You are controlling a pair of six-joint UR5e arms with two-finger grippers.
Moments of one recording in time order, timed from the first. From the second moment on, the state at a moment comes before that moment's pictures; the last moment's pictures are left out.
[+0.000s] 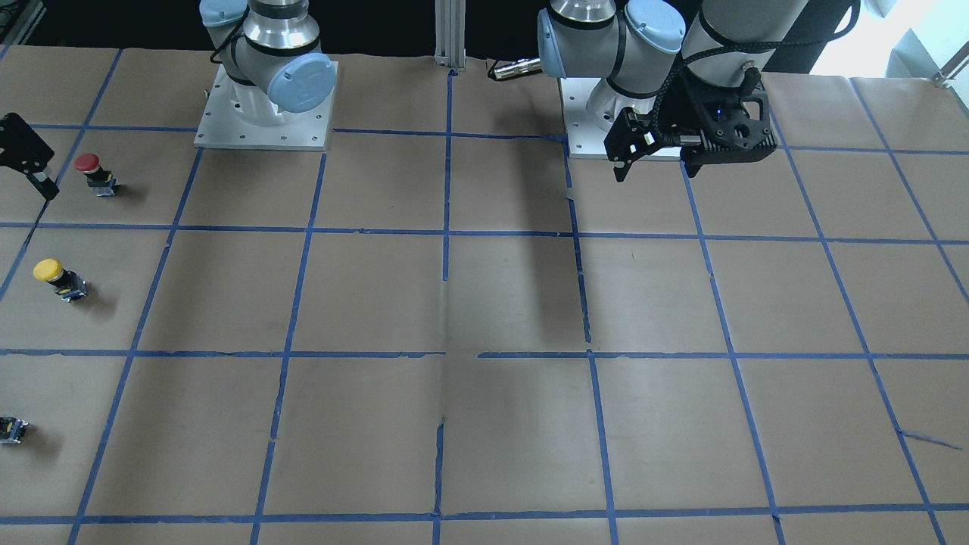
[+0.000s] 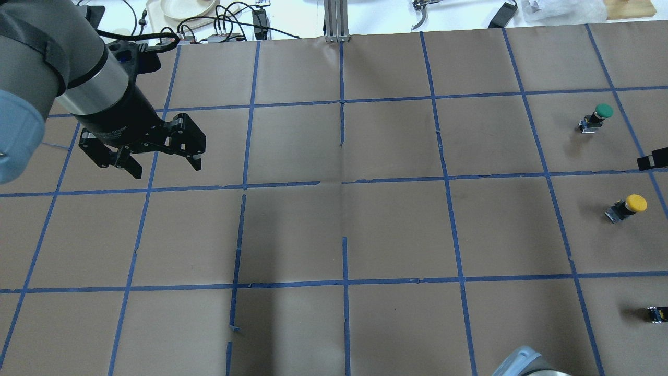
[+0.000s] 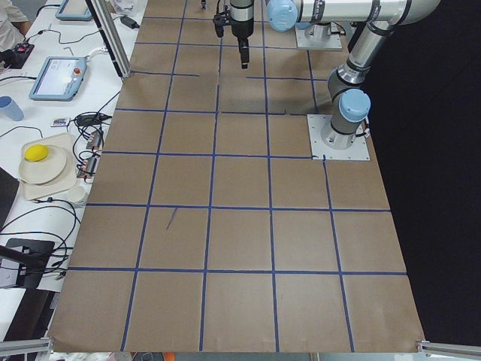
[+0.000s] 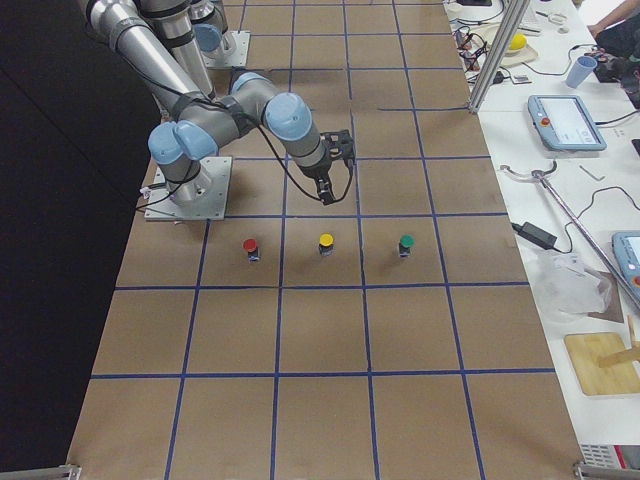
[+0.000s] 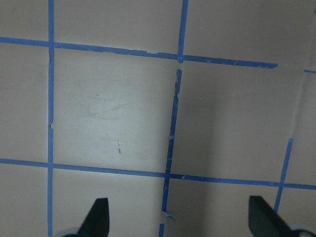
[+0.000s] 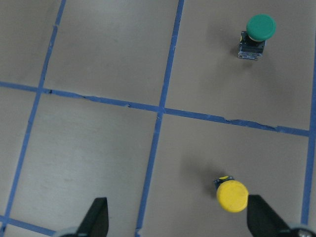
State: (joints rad) left arm -1.53 -1.46 -1.71 -1.60 1.56 -0.07; right arm 0.80 -1.75 1.97 -1.88 -1.28 -0.79
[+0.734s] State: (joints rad) left arm -1.53 -1.46 -1.71 -1.60 1.56 -0.07; right arm 1.09 -1.73 1.90 -1.77 -1.36 -0.11
